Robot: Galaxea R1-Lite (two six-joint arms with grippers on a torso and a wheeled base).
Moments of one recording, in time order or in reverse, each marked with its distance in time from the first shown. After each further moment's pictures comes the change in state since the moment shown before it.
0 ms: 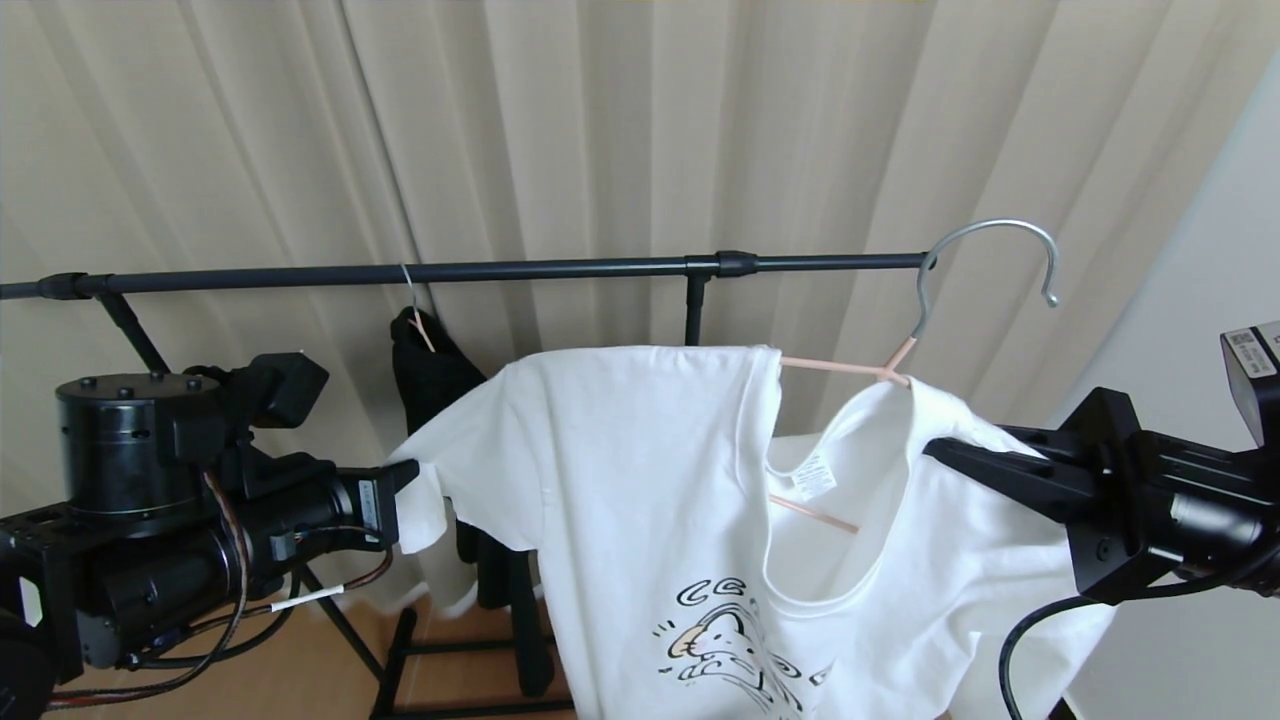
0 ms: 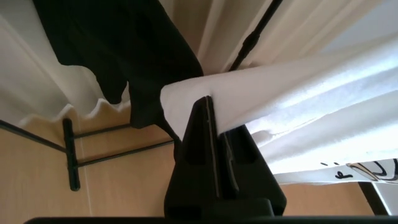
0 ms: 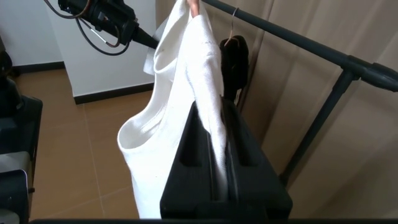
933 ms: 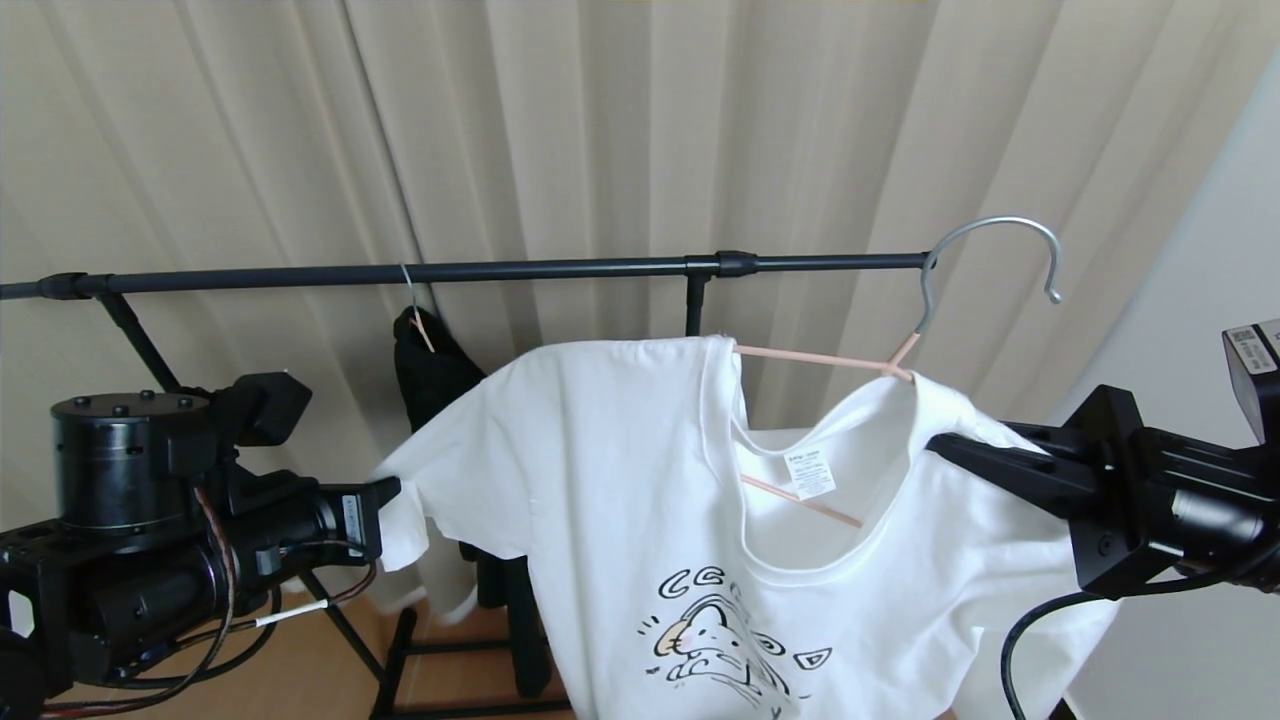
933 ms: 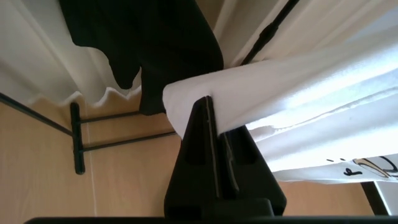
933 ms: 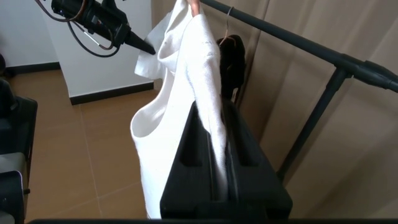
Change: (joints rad) left arm 0.045 0.004 0.039 0.000 0.000 -0.013; right arm -0.011 0.001 -0.002 -0.001 0.000 0.001
